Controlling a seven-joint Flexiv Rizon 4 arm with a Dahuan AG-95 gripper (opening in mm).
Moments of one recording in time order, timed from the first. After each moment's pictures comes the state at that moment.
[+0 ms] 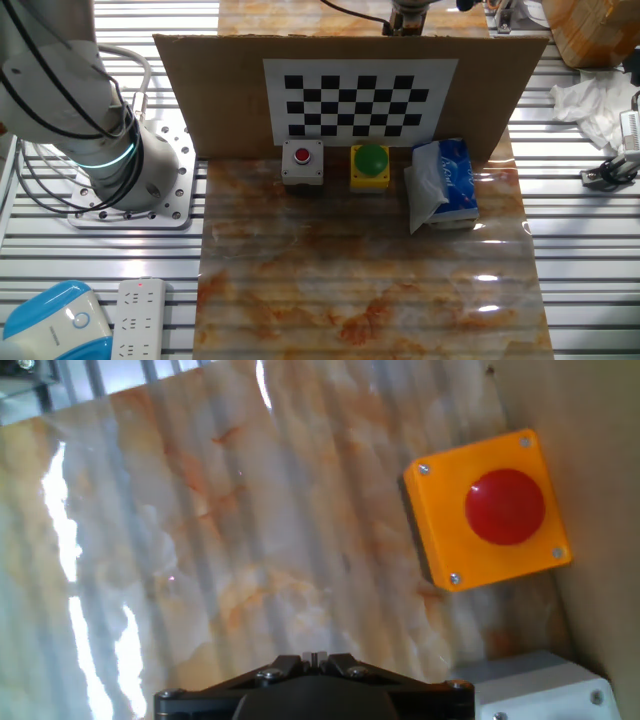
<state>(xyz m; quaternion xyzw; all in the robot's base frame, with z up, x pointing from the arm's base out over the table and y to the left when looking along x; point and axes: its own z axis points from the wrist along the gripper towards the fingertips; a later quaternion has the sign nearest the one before) 0.512 0.211 0.039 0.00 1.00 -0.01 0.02</state>
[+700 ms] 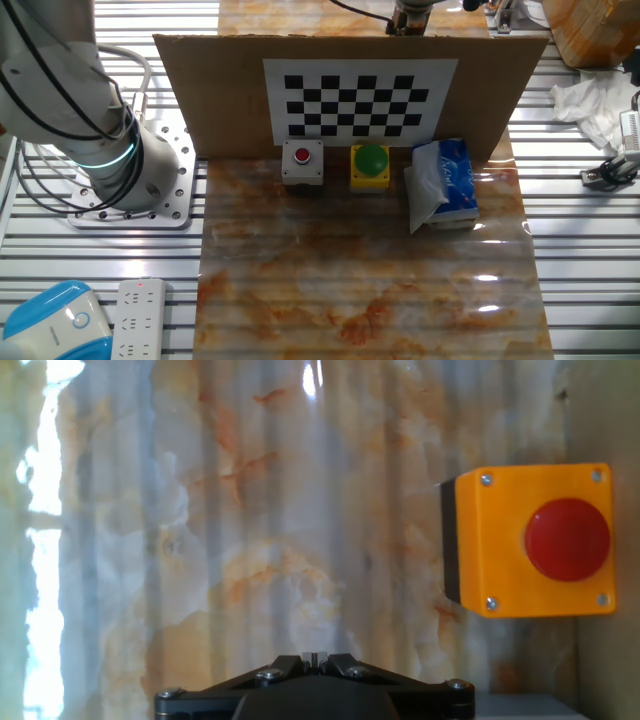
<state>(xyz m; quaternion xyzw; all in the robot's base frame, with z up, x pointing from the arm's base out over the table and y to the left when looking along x) 0.512 0.212 0.039 0.00 1.00 -0.01 0.00</state>
